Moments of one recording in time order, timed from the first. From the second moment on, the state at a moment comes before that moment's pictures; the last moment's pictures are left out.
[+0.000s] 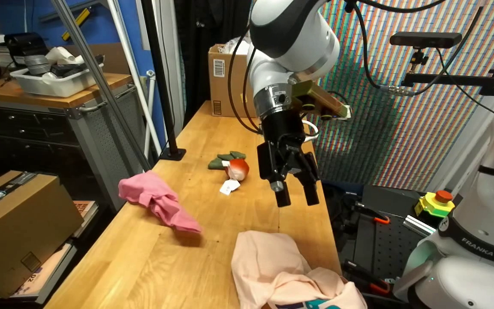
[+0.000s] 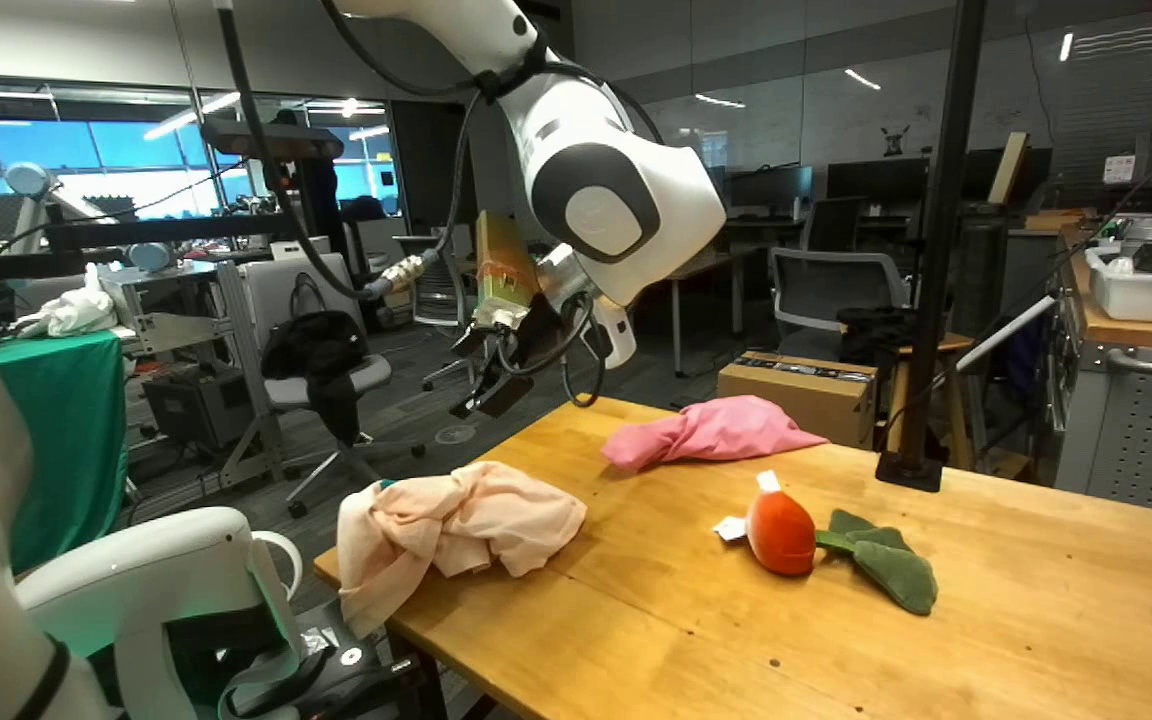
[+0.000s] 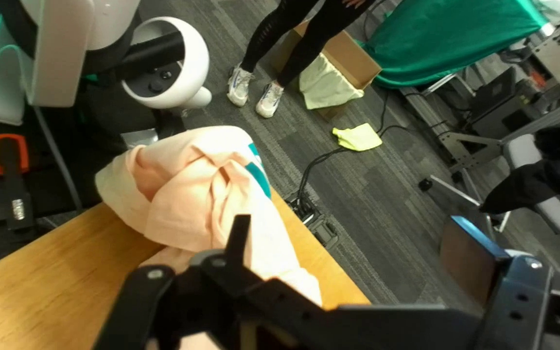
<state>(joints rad) 0.12 0.01 0.07 -2.30 0.74 1.66 0.04</state>
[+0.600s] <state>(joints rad) 0.12 -0.29 0.08 -2.27 0.41 1.52 0.14</state>
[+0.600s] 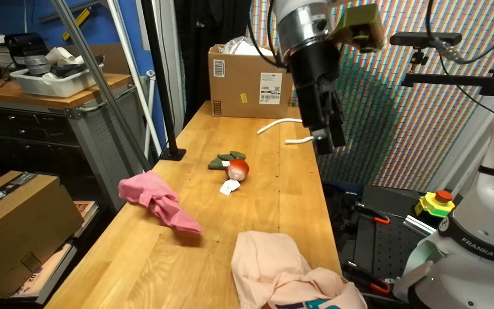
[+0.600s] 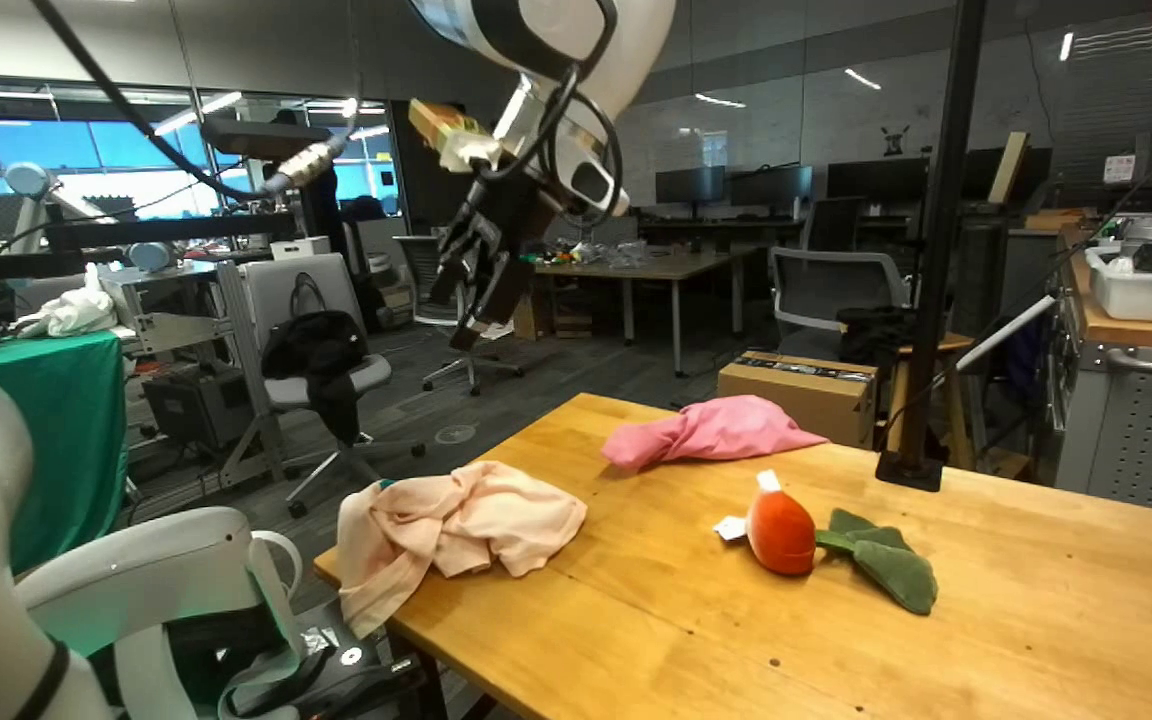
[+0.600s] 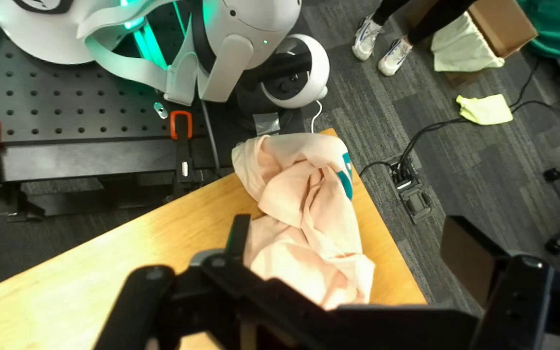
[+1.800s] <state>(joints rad) -0.02 -1.06 0.08 -2.60 0.29 1.76 0.14</state>
